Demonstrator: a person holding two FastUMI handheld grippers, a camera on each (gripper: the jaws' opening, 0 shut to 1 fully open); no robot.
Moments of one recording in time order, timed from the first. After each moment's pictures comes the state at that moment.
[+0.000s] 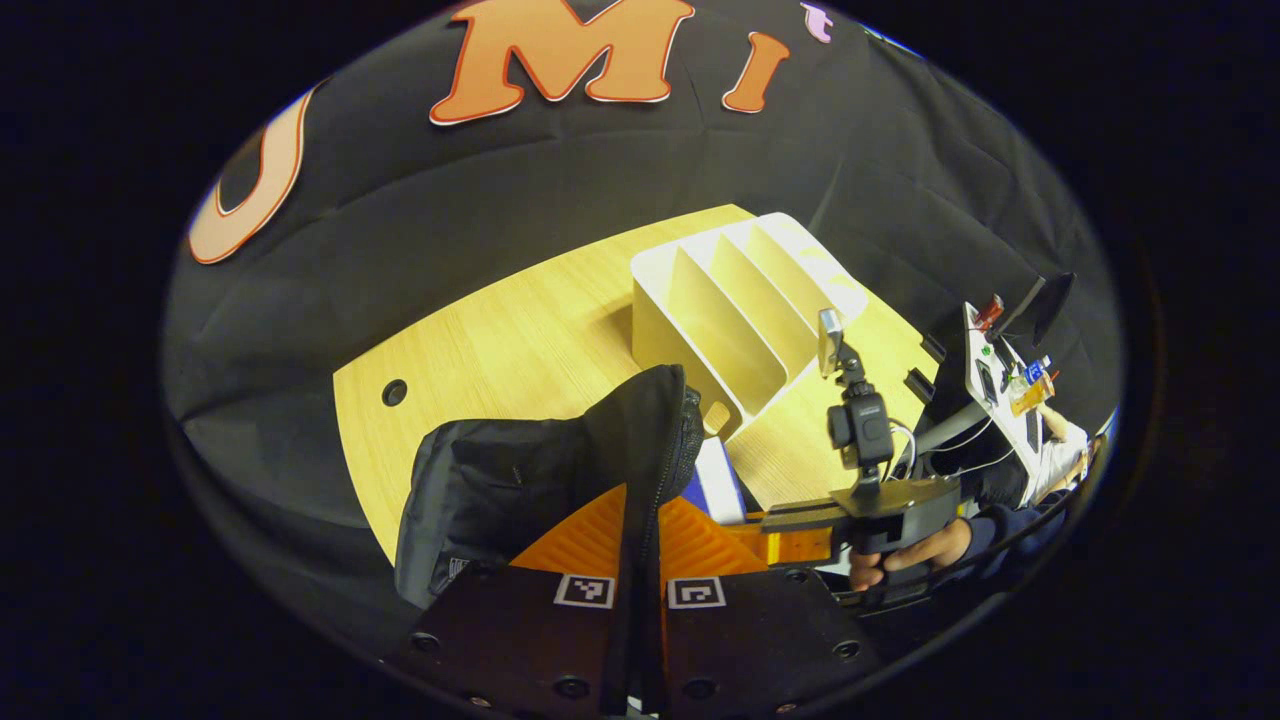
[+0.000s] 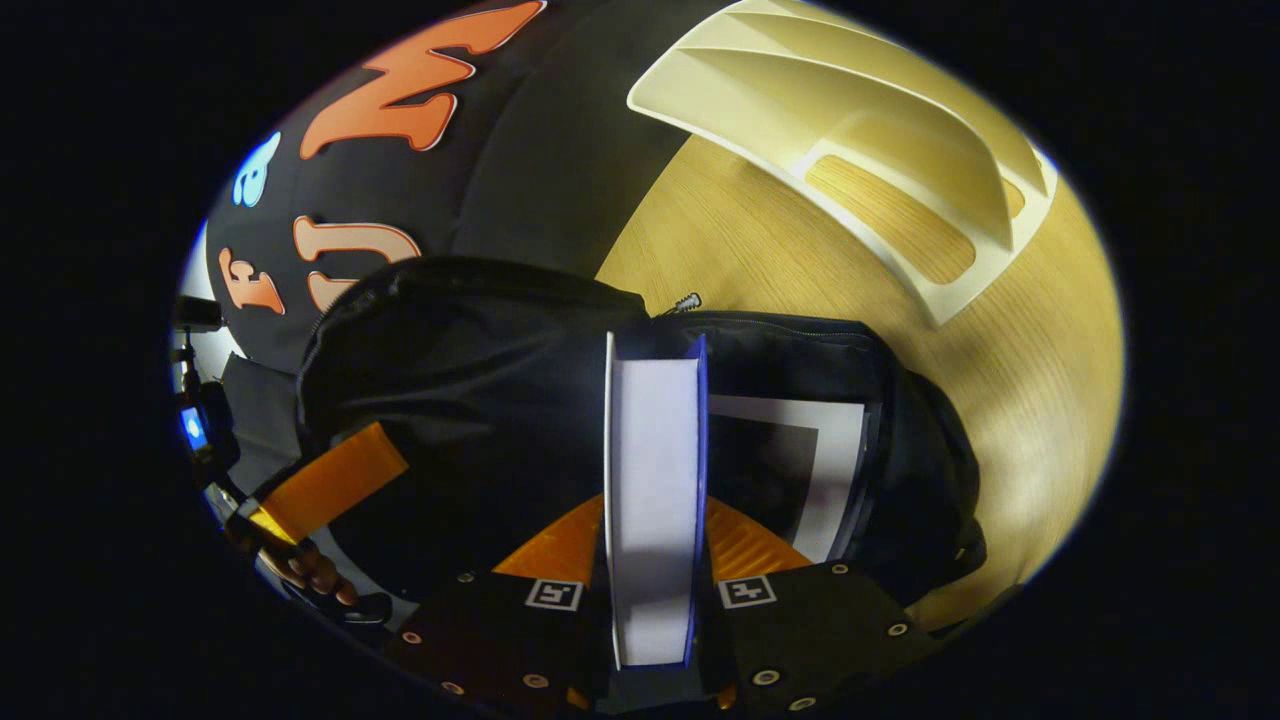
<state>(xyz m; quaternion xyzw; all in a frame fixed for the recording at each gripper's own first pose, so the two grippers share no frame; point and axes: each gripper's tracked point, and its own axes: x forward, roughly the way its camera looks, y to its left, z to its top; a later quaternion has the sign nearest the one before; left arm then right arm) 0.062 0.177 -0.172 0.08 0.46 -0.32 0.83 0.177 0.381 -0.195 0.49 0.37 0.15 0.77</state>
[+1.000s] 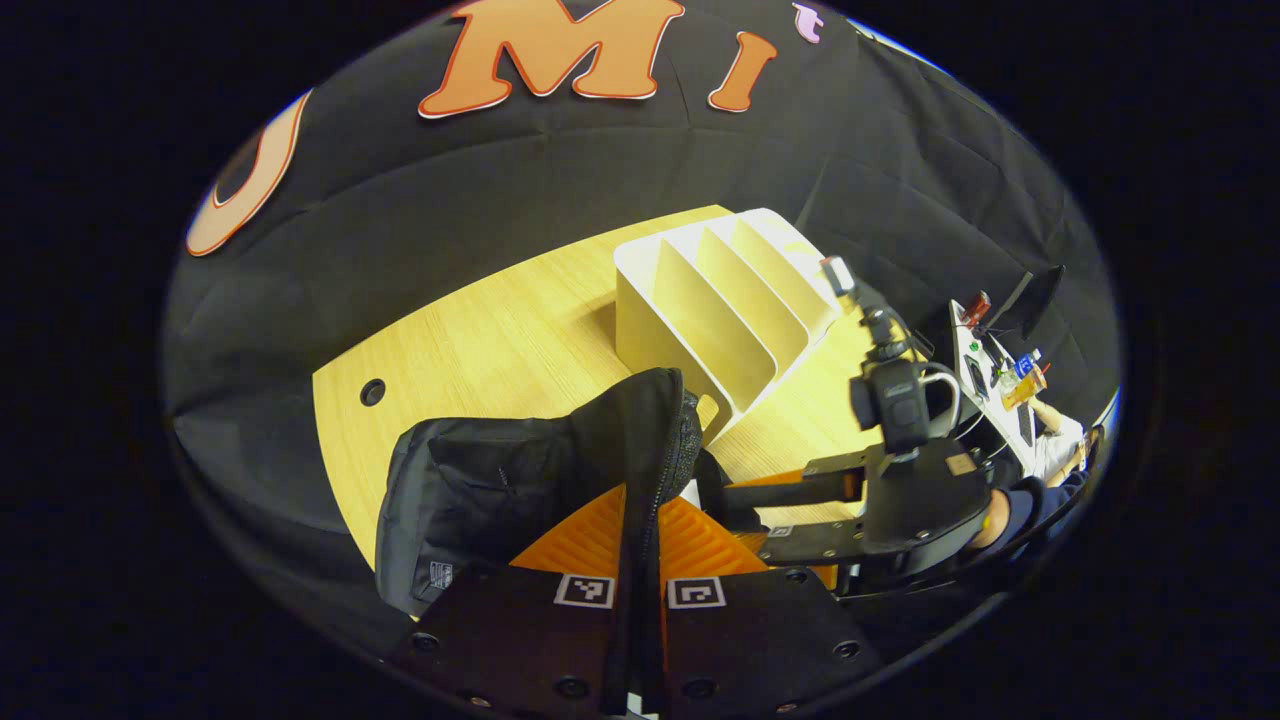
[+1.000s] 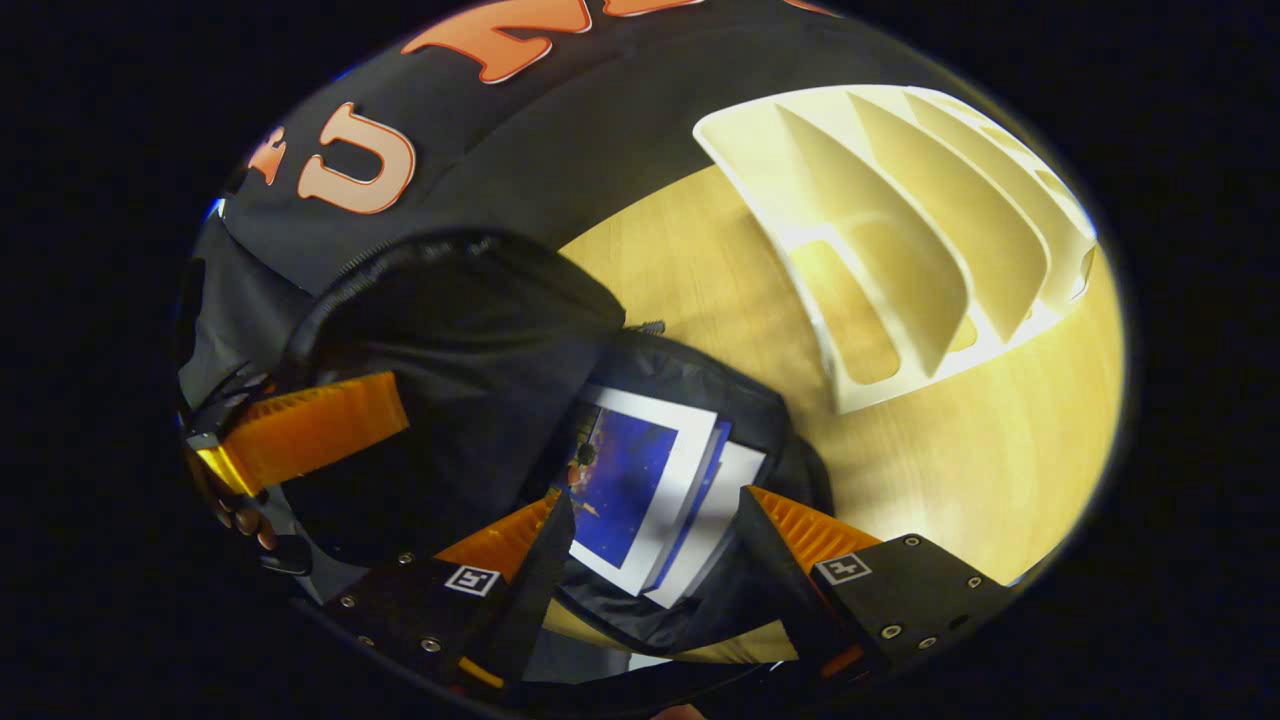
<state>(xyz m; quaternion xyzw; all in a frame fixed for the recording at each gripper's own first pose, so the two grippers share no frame) 0.056 0.164 -0.204 0.05 0.45 -0.35 0.82 0.158 0.315 -0.192 0.27 0.39 0.08 0.87</state>
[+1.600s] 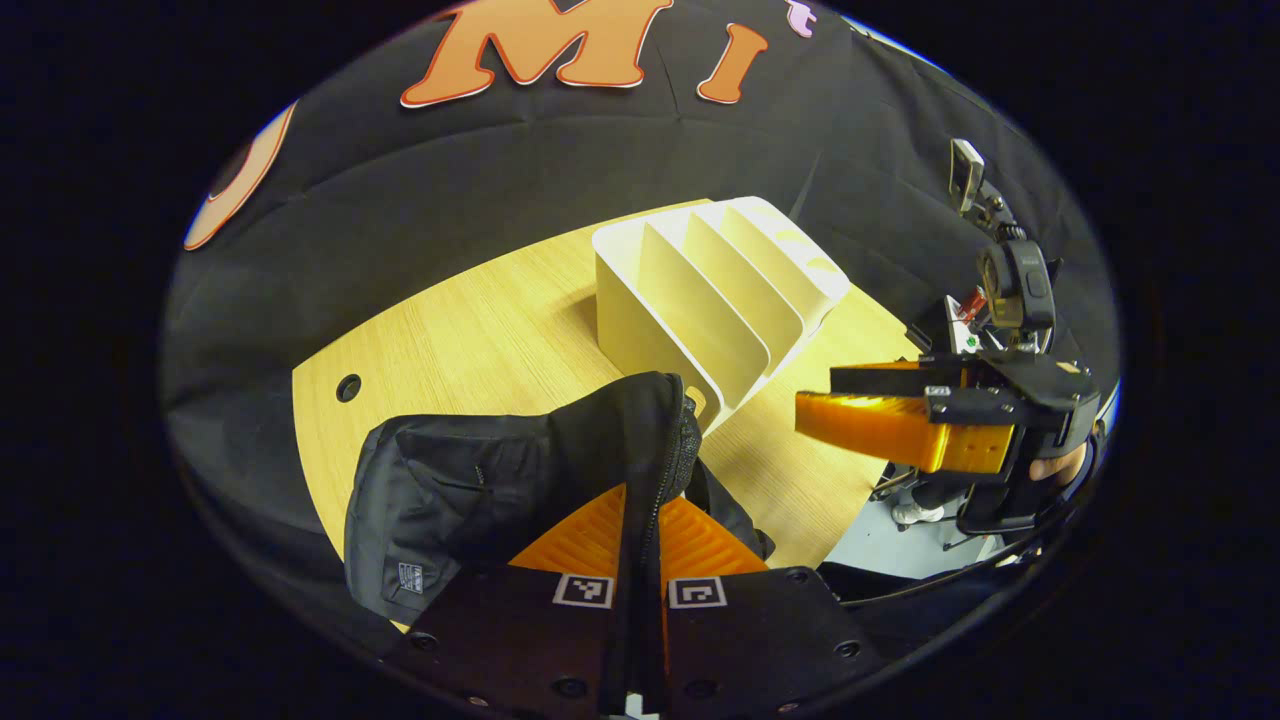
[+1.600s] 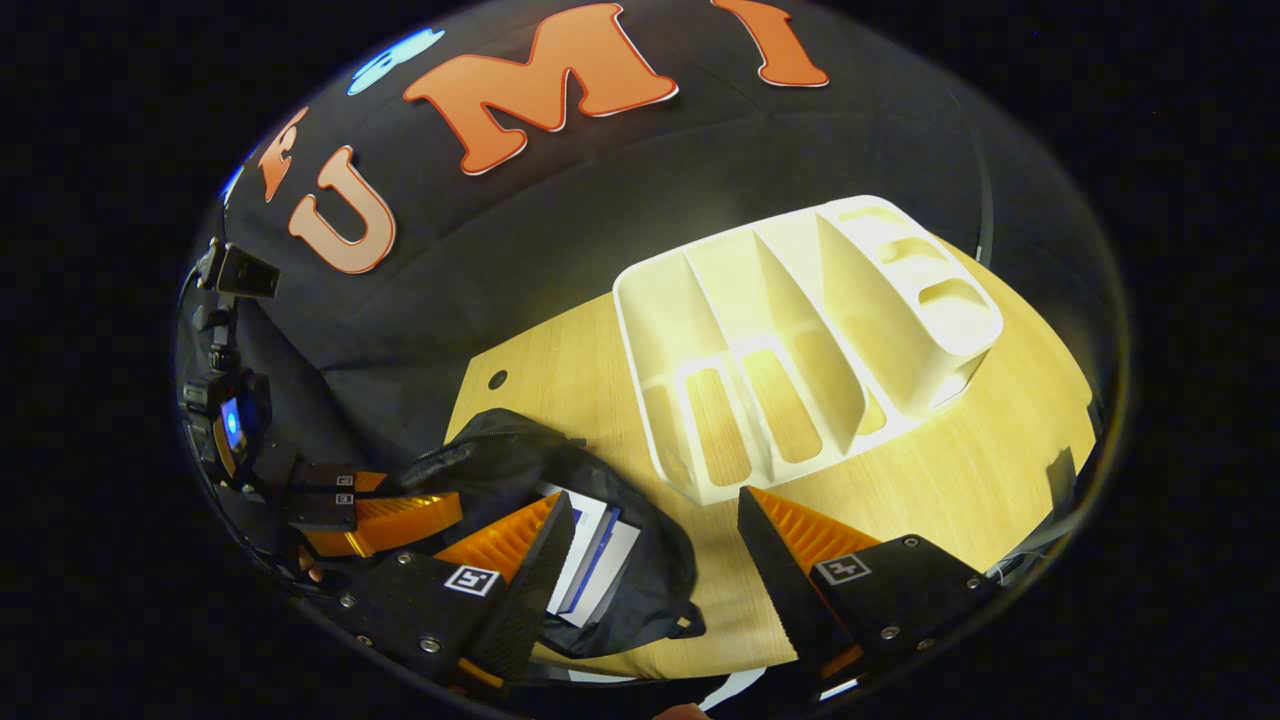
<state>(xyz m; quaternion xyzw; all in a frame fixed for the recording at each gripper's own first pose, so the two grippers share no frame) 0.046 0.137 -0.228 0.06 0.45 -0.35 0.82 0.151 0.205 -0.119 0.23 0.31 -0.02 0.92</state>
